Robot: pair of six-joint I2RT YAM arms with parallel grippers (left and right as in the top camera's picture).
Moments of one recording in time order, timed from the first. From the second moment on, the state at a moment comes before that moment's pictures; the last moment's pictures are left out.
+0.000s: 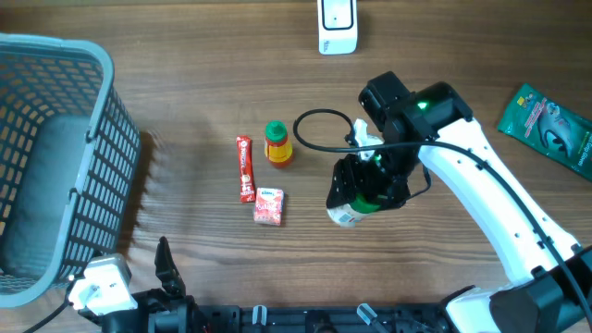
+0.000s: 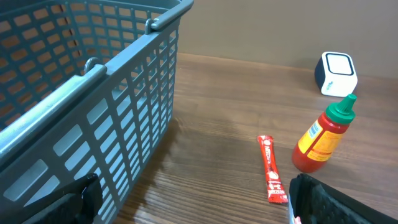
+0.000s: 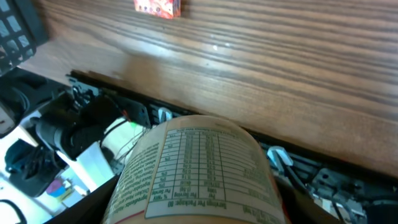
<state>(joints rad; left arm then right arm) 0.01 0.01 0.83 -1.13 -0.15 -0.10 0.48 1.60 1.48 -1.53 -0.55 0.38</state>
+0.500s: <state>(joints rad) 0.01 0.01 0.83 -1.13 -0.15 -0.10 0.42 1.87 1.48 -1.56 -0.83 0.18</state>
